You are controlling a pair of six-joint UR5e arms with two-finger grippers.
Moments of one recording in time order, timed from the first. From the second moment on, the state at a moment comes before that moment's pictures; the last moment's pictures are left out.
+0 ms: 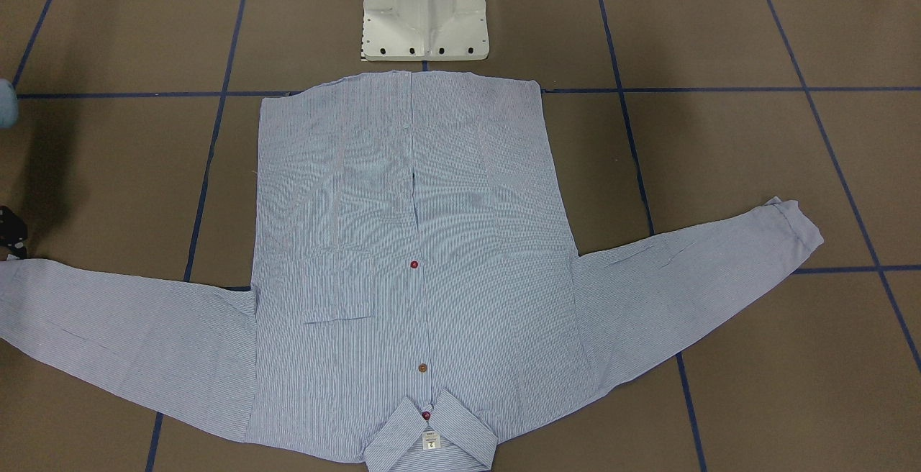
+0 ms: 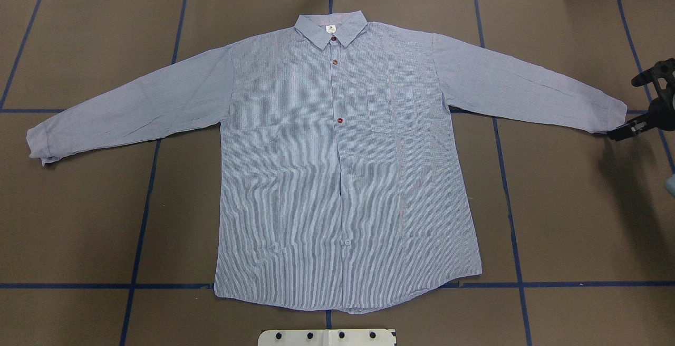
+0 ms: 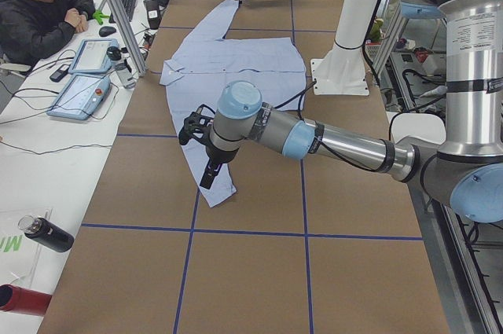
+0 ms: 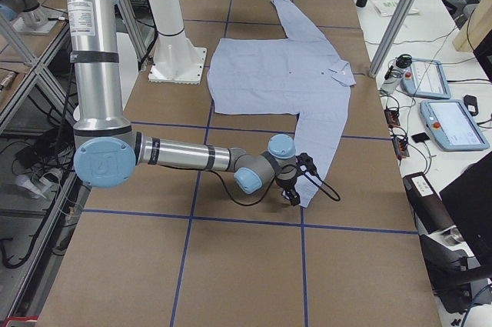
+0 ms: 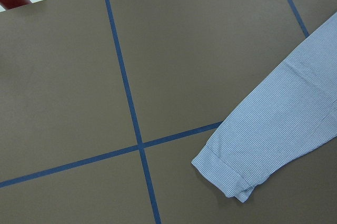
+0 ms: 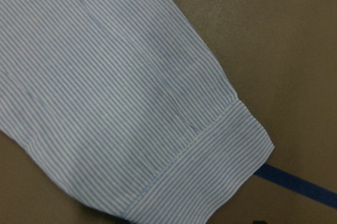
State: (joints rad) left arm -1.60 -1.46 -1.93 -1.74 -2.36 -0.01; right arm 1.12 -1.53 1.33 -0.83 2.11 0.29
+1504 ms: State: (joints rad) left arm -1.60 -1.46 -1.93 -1.75 -2.36 -0.01; right arm 1.12 -1.51 1.32 -0.85 2.12 0.31
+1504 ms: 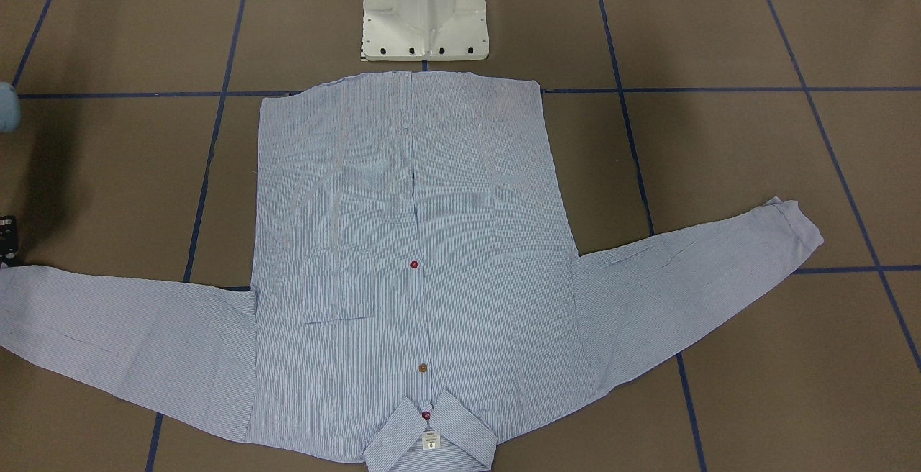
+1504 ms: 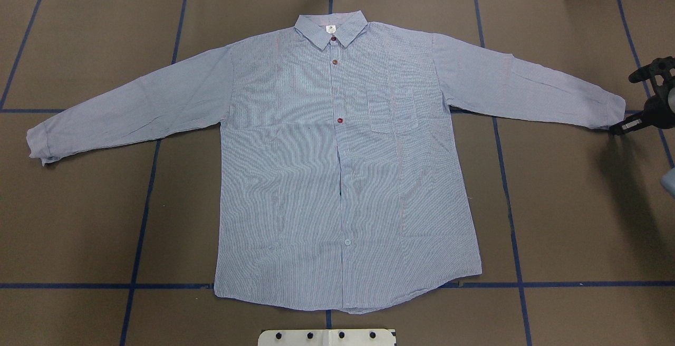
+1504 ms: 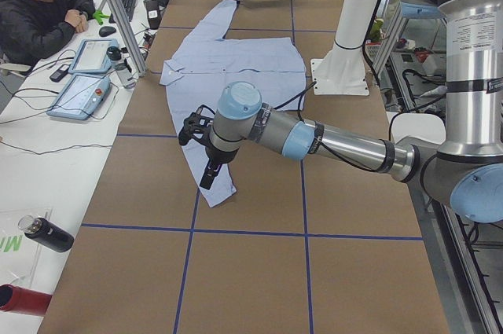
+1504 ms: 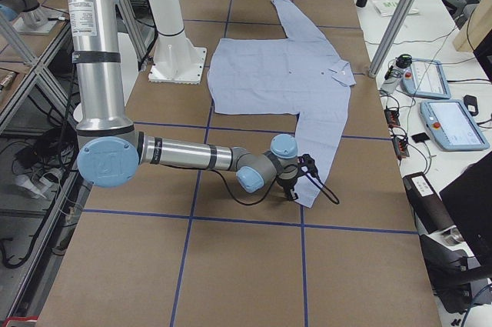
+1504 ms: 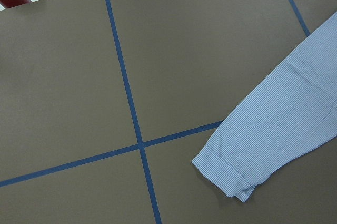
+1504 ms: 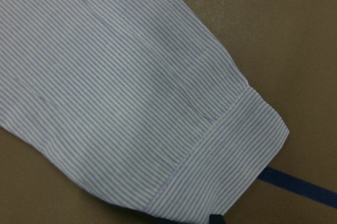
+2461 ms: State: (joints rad) left arm -1.60 -1.46 -1.93 -1.74 -2.36 -0.01; right arm 1.18 -1.47 1.59 -1.15 2.12 0.31
